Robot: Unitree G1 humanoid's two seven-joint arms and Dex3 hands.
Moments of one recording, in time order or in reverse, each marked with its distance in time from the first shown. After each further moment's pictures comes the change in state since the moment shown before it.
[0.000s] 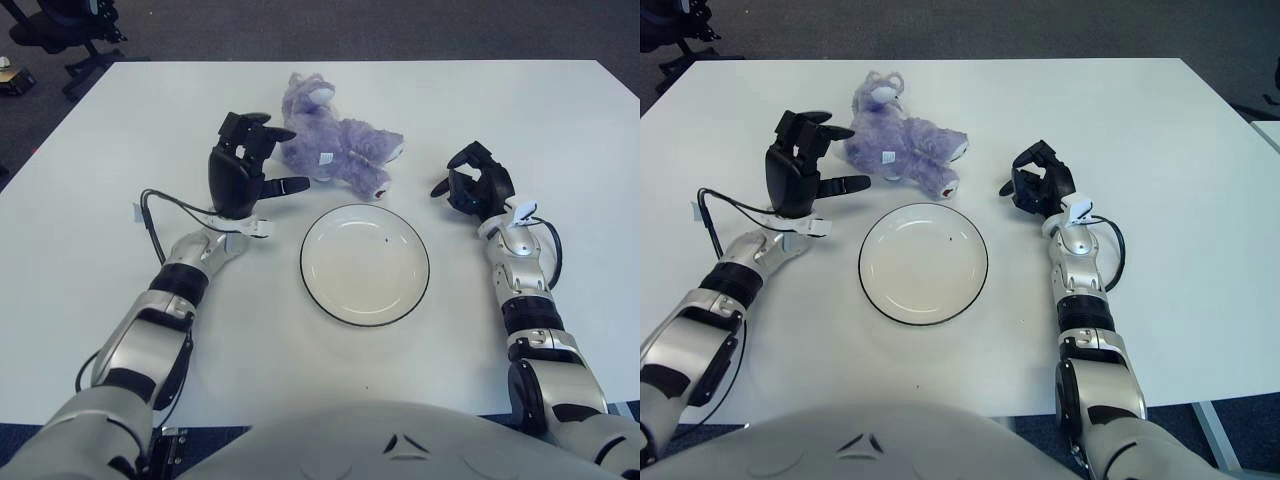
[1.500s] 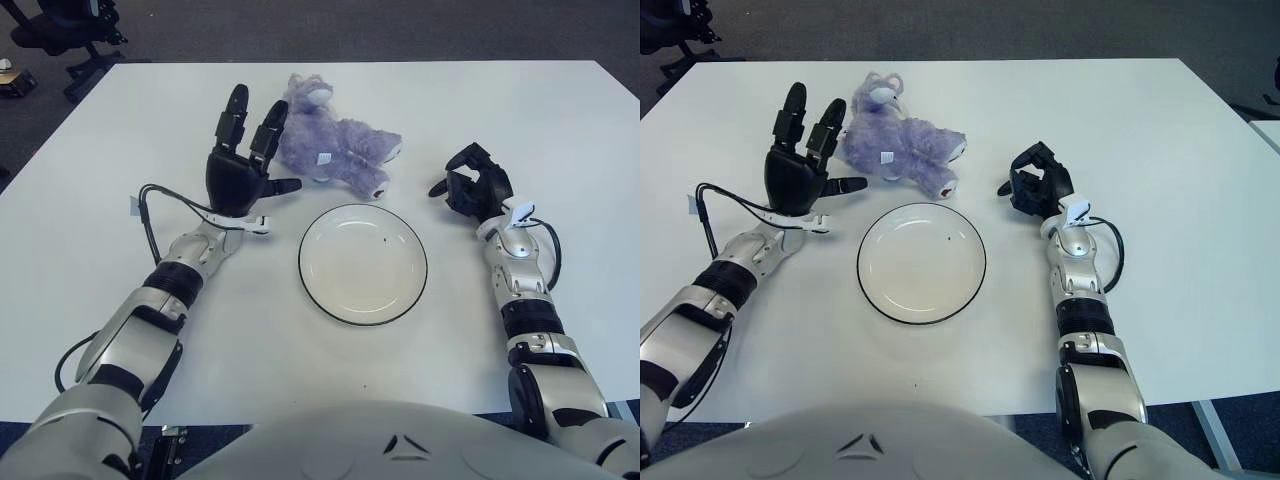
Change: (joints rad) left arm 0.007 0.038 -0.097 -0.040 -0.021 0.292 -0.050; right arm 0.010 0.000 0.019 -0.027 0.000 0.024 -0.023
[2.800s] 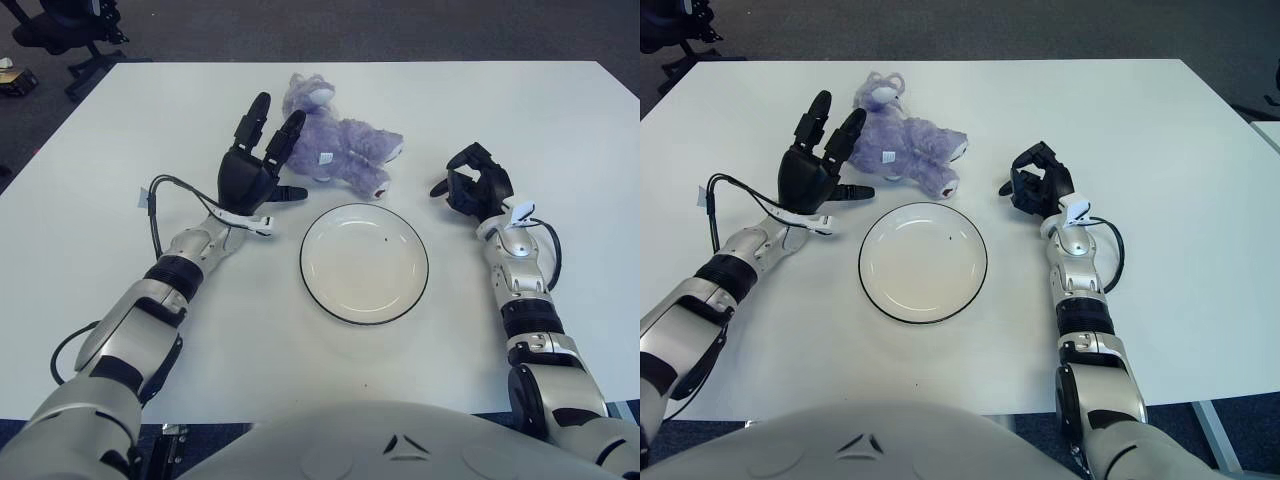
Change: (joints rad) left arm -0.069 0.036 -0.062 0.067 -0.046 -0.167 -0.244; right arm -0.003 0.003 0.004 -0.013 0.000 0.019 -0.017
